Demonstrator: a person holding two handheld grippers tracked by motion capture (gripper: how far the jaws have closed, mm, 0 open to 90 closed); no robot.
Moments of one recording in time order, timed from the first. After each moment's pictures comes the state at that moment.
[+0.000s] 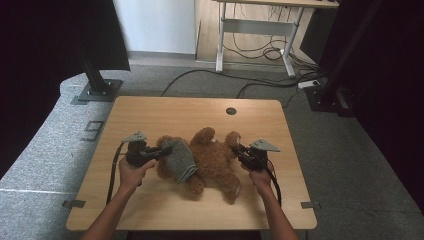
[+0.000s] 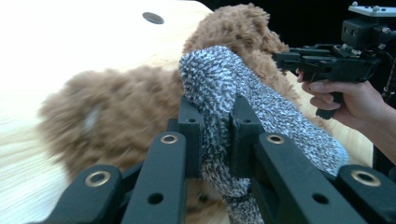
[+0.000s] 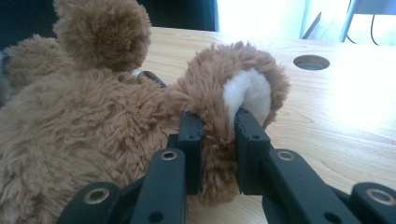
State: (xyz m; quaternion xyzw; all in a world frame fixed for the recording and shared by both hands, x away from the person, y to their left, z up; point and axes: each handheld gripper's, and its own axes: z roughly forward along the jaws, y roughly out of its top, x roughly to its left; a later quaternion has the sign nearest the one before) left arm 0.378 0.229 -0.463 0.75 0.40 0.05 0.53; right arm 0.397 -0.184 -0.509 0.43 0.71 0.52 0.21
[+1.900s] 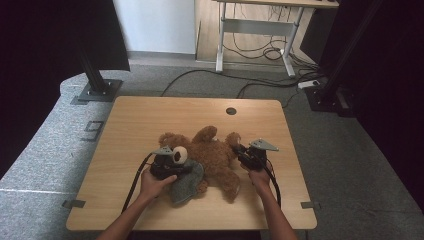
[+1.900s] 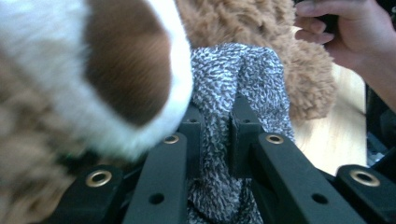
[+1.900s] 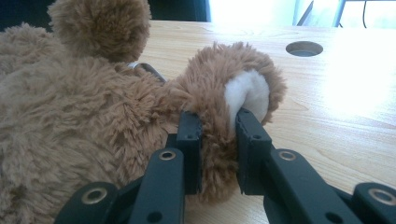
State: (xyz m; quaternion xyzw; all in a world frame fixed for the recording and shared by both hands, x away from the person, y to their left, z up) left arm 0.375 0.163 -0.515 0.81 0.36 -0.02 0.47; right arm 0.404 -0.184 -0.518 0.45 0.70 0.51 0.21
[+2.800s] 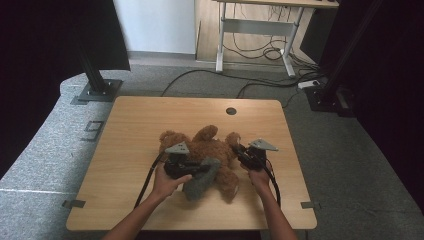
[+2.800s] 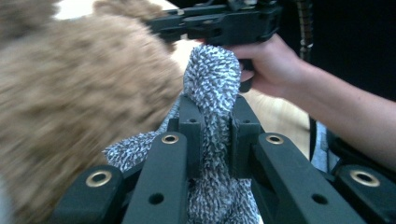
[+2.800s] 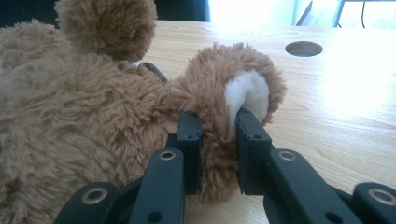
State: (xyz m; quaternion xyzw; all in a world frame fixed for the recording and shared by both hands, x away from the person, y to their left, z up) left arm 0.362 0.097 -0.468 0.81 0.27 -0.04 0.51; right arm 0.405 -0.183 -0.519 0.45 0.70 0.51 0.21
